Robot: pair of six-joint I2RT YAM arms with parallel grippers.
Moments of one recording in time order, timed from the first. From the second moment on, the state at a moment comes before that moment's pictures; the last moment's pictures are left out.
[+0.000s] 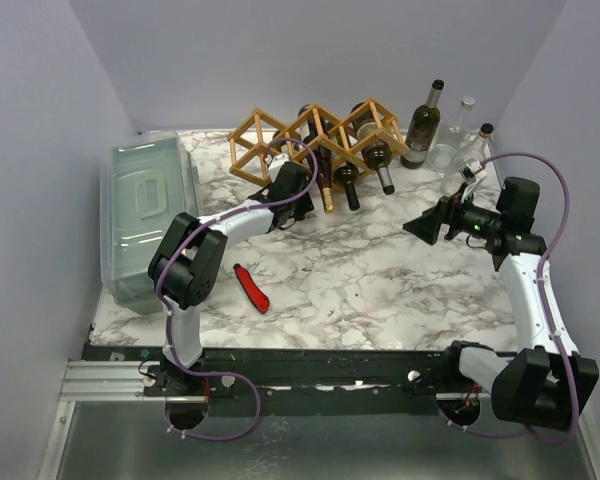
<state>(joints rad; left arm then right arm) -0.56 1.94 1.31 -0.06 -0.22 -0.74 -0.19 1.09 0.88 -0.35 -1.01 -0.07</state>
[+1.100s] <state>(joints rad) -0.58 1.88 1.25 -0.08 -0.27 -0.59 -0.19 1.10 0.90 -0.36 -1.01 -0.08</state>
